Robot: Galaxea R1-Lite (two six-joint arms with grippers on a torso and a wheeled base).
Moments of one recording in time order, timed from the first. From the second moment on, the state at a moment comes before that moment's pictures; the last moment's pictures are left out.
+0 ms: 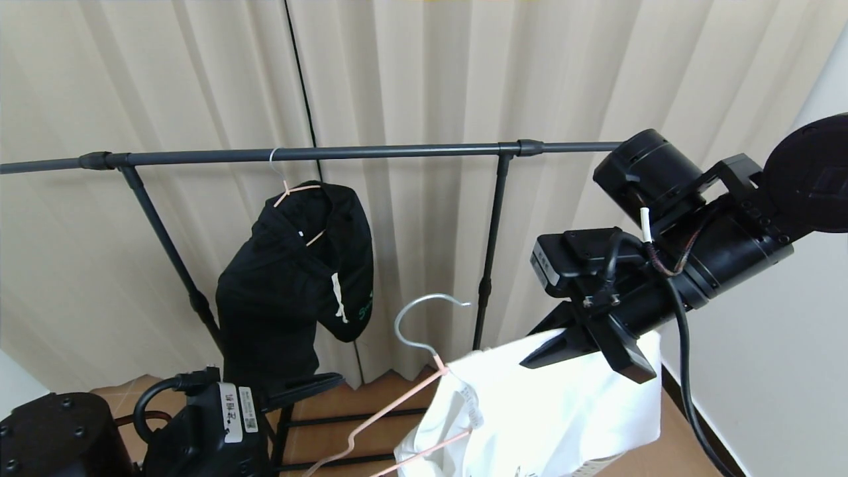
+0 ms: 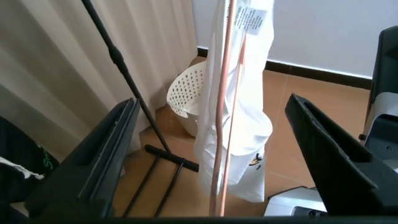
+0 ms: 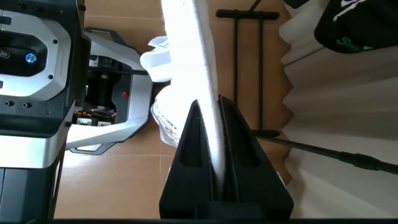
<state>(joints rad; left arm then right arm) -0.62 1.60 0.00 -1.41 -0.38 0.26 0.55 1.80 -1.54 0.84 0.53 -0.98</state>
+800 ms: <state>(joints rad) -0.56 1.57 -0.25 -1.00 -0.16 -0.05 0.55 1.63 -1.09 0.04 0.16 -0.78</state>
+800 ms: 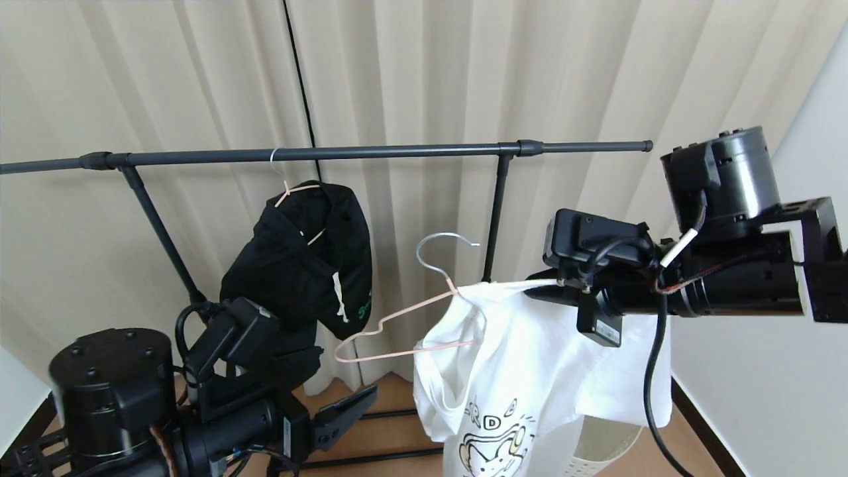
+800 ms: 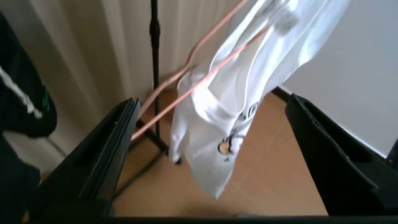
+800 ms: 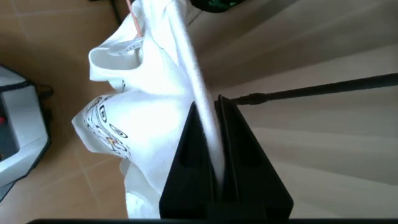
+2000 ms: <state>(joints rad) -0.70 1.85 -0.46 -0.90 0.12 -0.28 0.72 1.66 -0.67 -0.76 -0.08 -0.40</state>
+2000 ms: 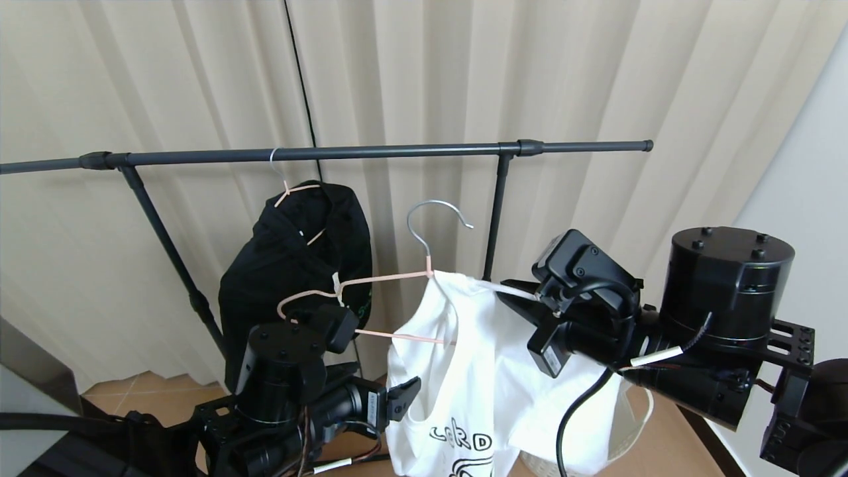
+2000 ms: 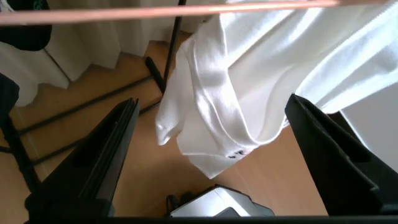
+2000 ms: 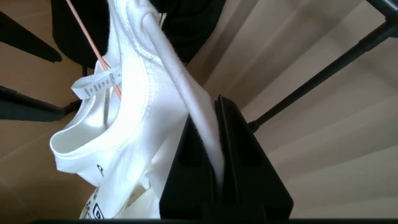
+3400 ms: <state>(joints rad) -0.62 1.89 -0.49 -0.91 0.24 -0.24 0.64 1.60 -0.65 -0.75 0.01 -0.39</state>
